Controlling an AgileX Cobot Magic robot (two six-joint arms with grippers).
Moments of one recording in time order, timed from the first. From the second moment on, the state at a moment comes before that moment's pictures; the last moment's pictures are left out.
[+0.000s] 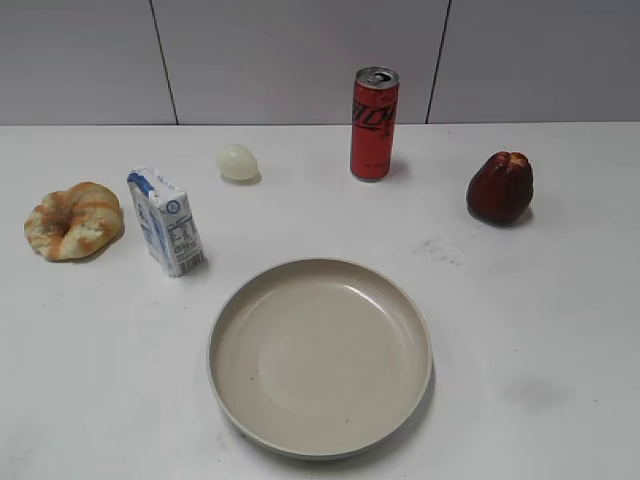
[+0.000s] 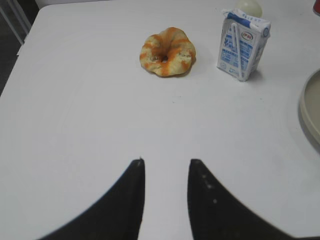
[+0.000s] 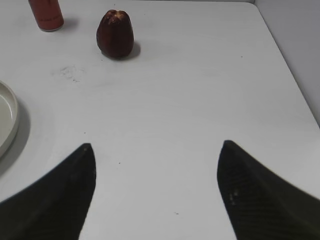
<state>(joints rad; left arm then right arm) -0.06 0.04 -0.49 -0.12 1.08 0.12 0.03 0.00 -0.42 0.02 0.95 0.02</state>
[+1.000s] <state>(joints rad) -0.06 0.04 -0.49 -0.12 1.08 0.12 0.03 0.43 -0.46 0.07 0.51 -0.05</state>
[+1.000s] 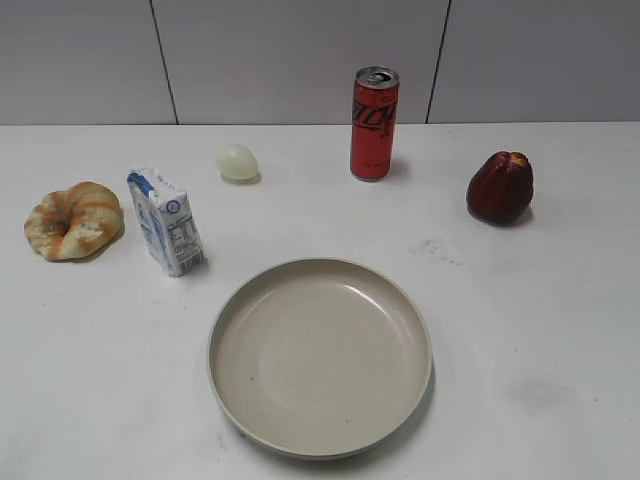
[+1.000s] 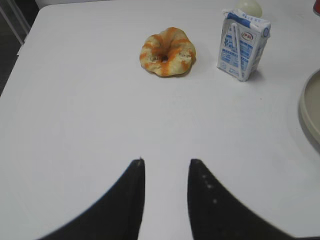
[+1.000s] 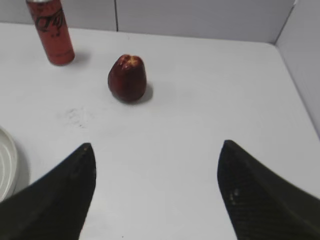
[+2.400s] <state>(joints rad) -0.06 0.04 -0.49 -0.12 1.08 0.12 0.80 2.25 -1.94 0.21 0.62 -0.16</state>
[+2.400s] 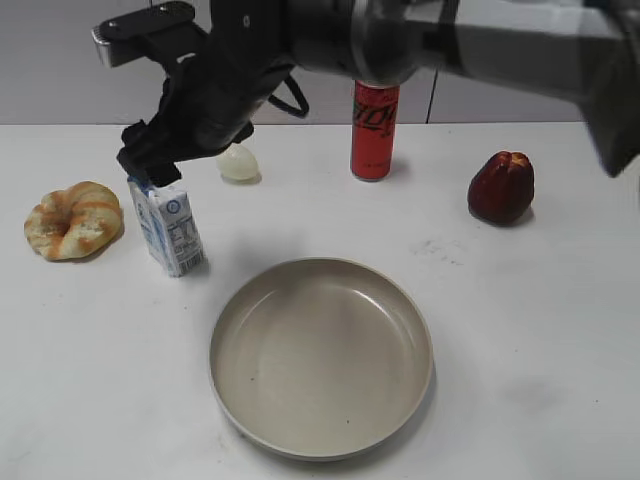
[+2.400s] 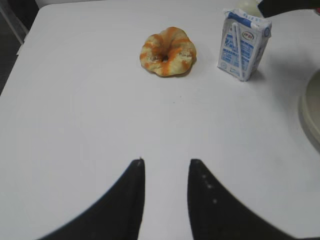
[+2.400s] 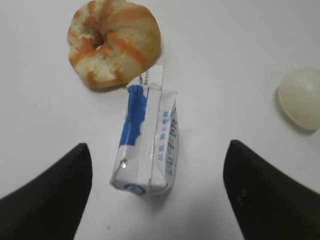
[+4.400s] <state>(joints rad) -0.06 0.04 -0.49 -0.12 1.08 0.12 0.47 1.74 -1.61 0.14 0.81 -0.26</state>
